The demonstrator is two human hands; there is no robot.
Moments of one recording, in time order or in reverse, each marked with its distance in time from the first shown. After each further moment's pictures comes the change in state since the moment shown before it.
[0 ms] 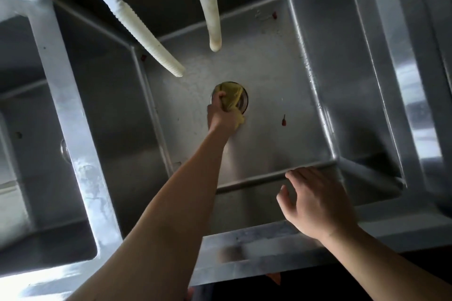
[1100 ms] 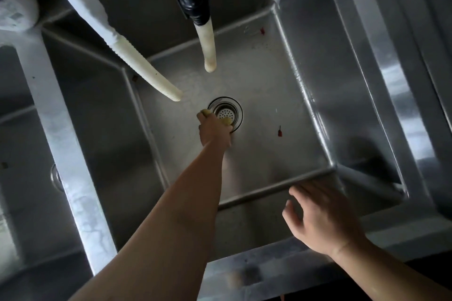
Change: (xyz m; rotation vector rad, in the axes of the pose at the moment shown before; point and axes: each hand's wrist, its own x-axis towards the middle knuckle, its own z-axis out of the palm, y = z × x) left_hand 0.031 -0.001 0.003 0.620 0.013 0.045; right_hand 0.001 0.003 0.006 0.044 0.165 -0.073
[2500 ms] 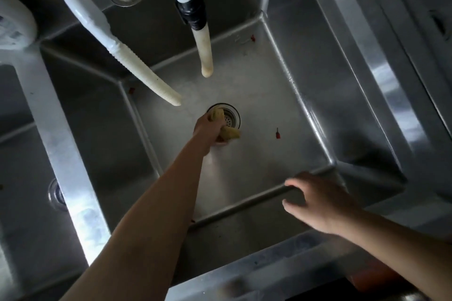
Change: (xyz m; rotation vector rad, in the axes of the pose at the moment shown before) left_hand 0.003 -0.003 -0.041 -0.702 -0.343 -0.113; right_hand 0.023 0.004 -0.004 0.129 -0.476 0.246
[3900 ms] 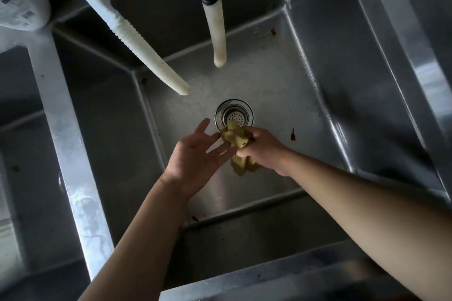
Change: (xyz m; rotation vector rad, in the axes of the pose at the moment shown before) left_hand -0.116 -0.016 -0.045 -0.890 -0.426 -0.017; right_hand 0.142 -0.077 0.012 0.797 -0.180 -0.121
